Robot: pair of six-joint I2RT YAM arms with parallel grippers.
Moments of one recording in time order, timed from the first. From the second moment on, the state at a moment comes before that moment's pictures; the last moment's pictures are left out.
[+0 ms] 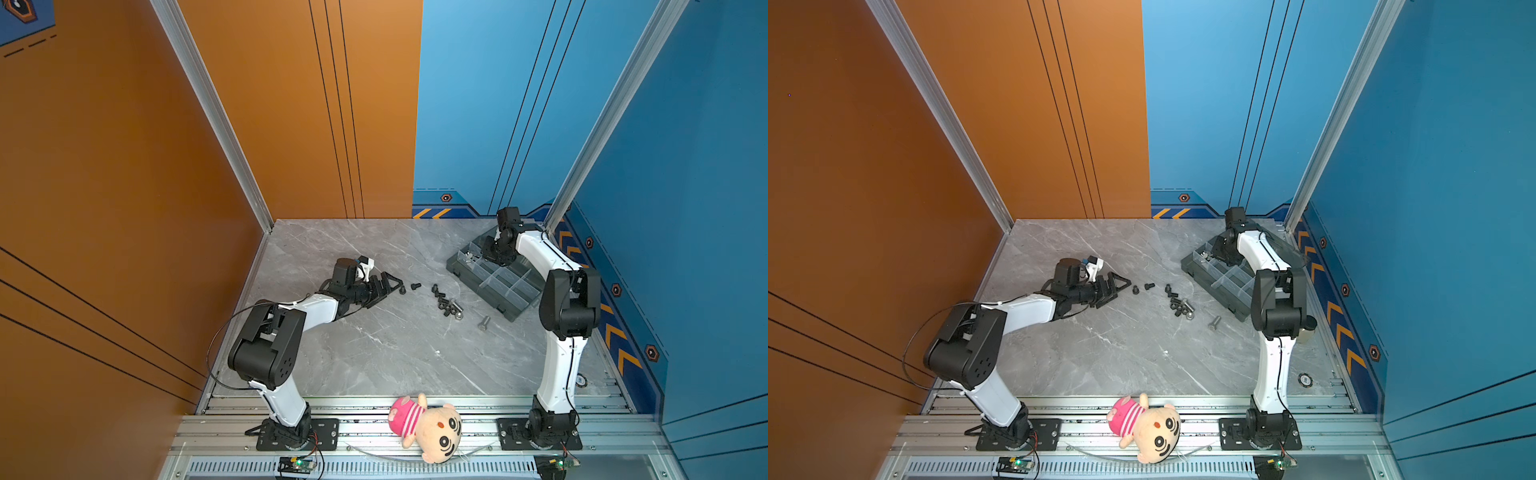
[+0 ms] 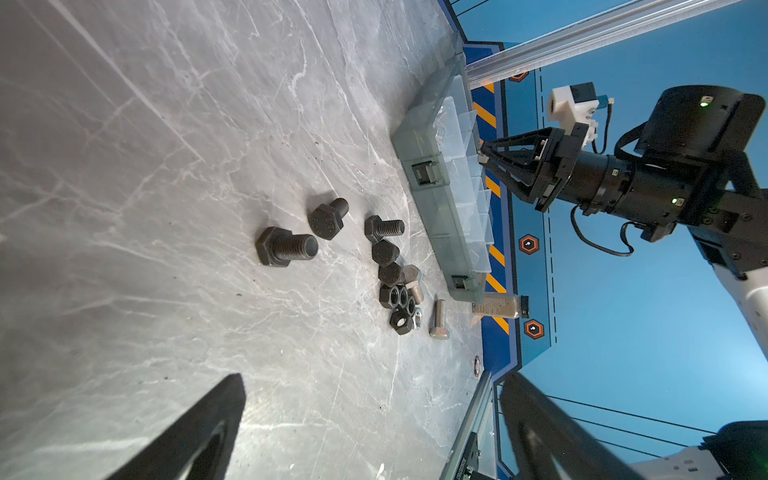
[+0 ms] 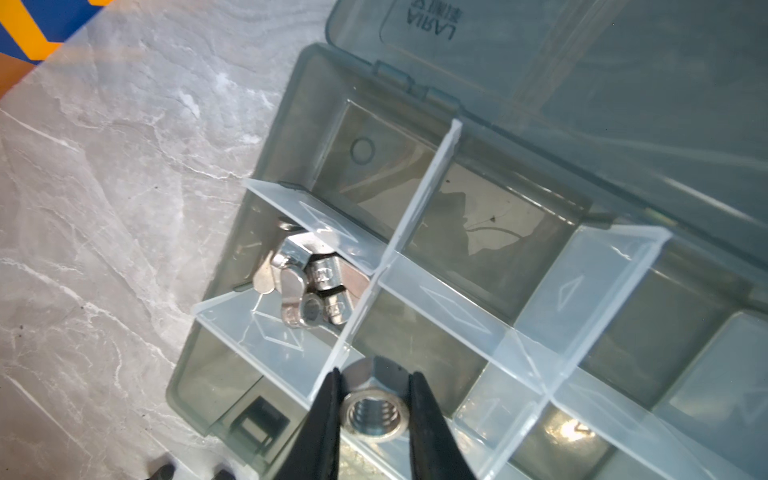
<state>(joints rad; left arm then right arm) -0.32 1.72 0.85 0.26 0.67 -0.85 0.05 2.13 1.79 -0.78 -0.08 0.47</state>
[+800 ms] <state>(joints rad) -0.32 1.72 0.85 0.26 0.67 -0.85 0.03 2.01 1.71 -0.81 -0.12 0.44</state>
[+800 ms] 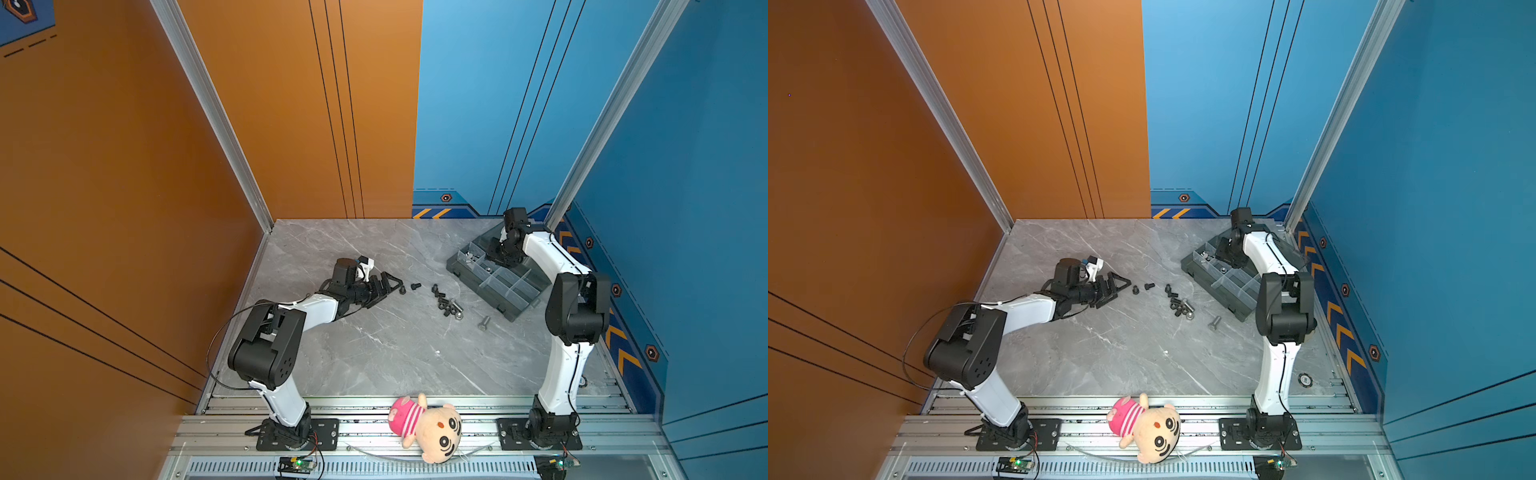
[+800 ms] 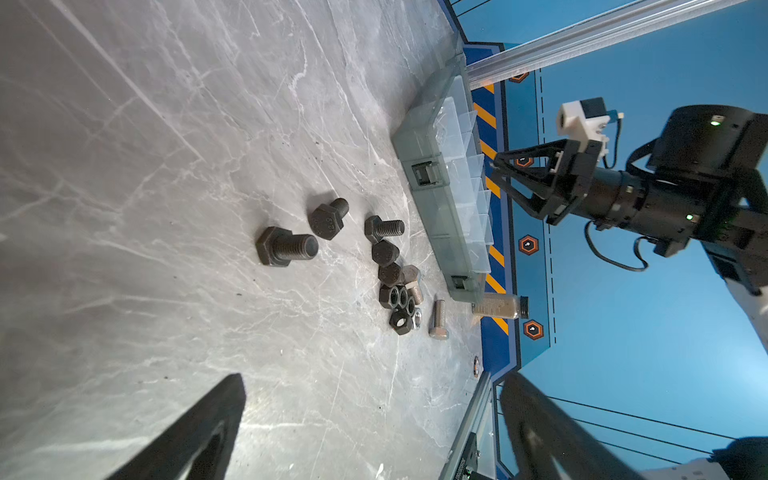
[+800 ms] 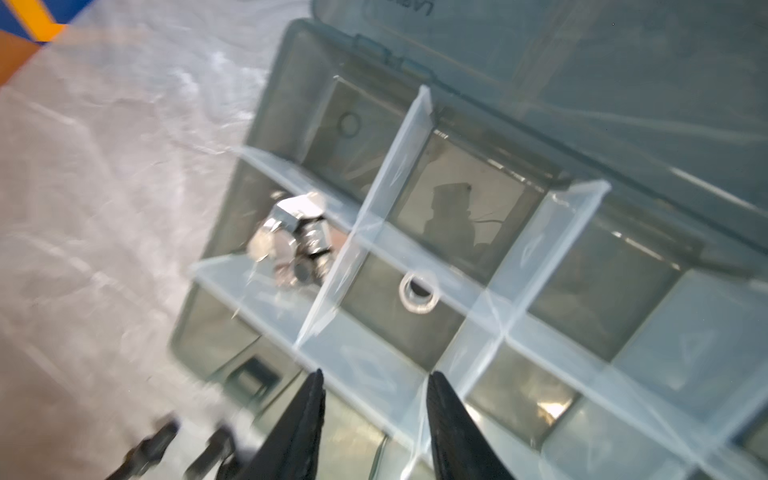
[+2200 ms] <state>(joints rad) -0.31 1.72 0.85 0.26 0.67 -0.85 0.41 1.76 1.12 -0.65 -0.07 0.52</state>
